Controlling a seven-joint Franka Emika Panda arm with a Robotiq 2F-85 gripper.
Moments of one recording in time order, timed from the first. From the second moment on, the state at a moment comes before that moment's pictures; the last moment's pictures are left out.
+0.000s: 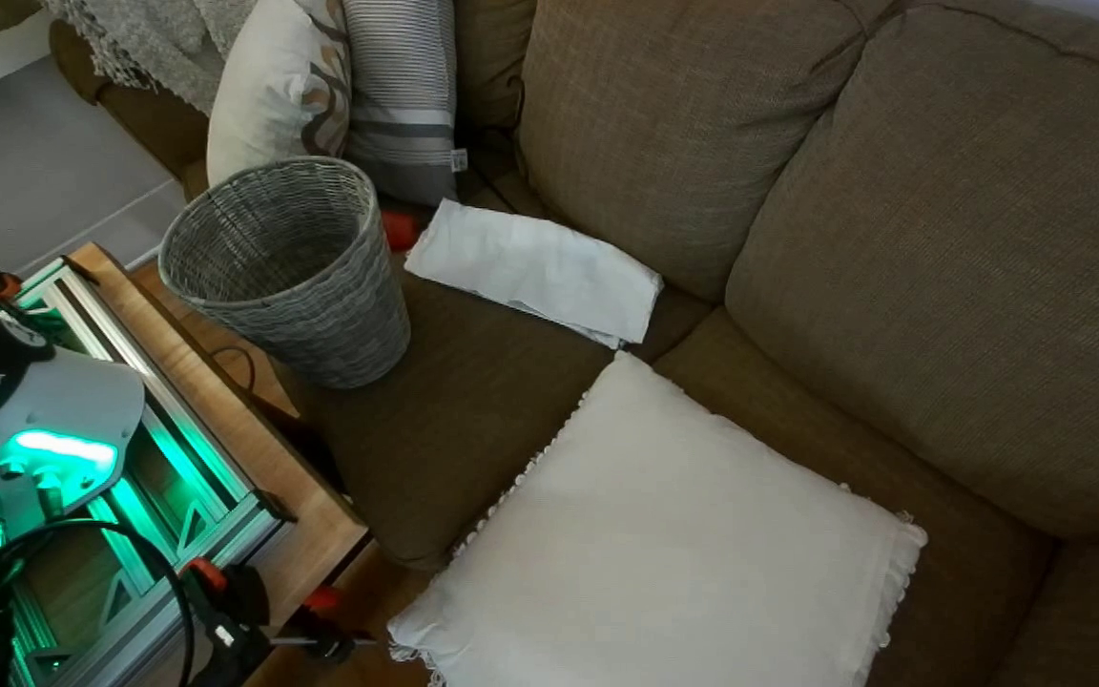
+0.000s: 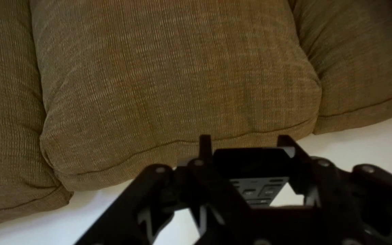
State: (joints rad) arm -0.26 0.03 0.19 -2.30 0.44 2.93 -0.20
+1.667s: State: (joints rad) arm -0.18 -0.15 0.14 -2.48 0.62 2.51 -0.32
